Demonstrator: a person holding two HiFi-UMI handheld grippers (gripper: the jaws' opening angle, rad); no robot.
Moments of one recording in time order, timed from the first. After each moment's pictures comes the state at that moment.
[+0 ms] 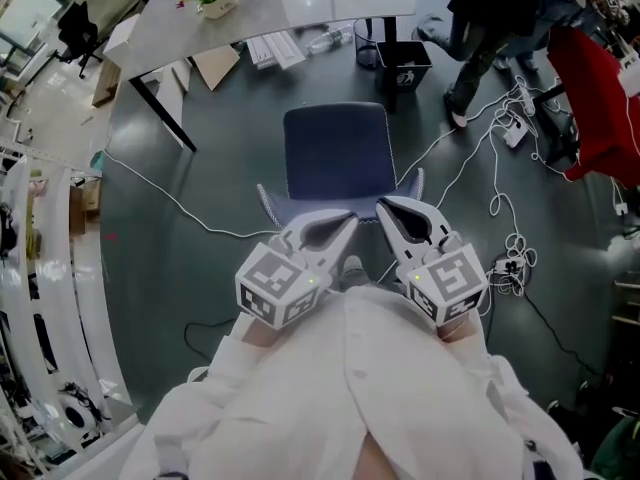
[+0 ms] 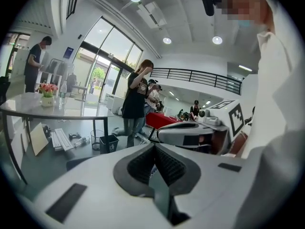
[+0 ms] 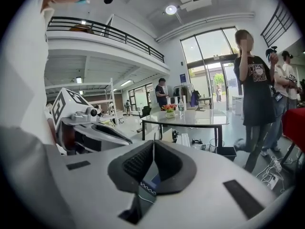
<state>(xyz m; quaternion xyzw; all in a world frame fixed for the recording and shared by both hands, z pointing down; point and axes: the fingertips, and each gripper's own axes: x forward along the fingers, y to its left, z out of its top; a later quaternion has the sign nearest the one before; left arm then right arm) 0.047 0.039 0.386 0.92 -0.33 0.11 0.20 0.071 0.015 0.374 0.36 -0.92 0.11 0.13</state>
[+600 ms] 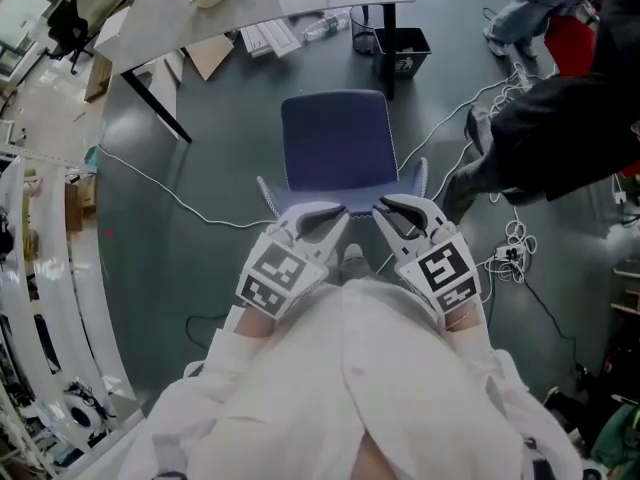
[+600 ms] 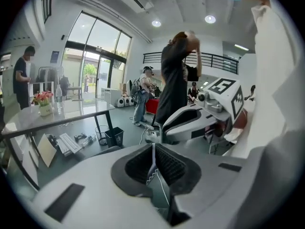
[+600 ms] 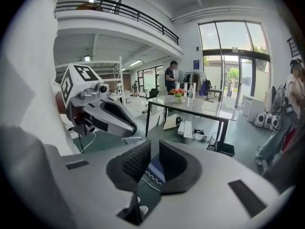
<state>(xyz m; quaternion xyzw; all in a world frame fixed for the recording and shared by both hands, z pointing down) 0.020 0.034 0.428 0.91 -0.32 0.22 0.15 0.056 0.025 0.421 0.30 -0.91 0.09 0.26</state>
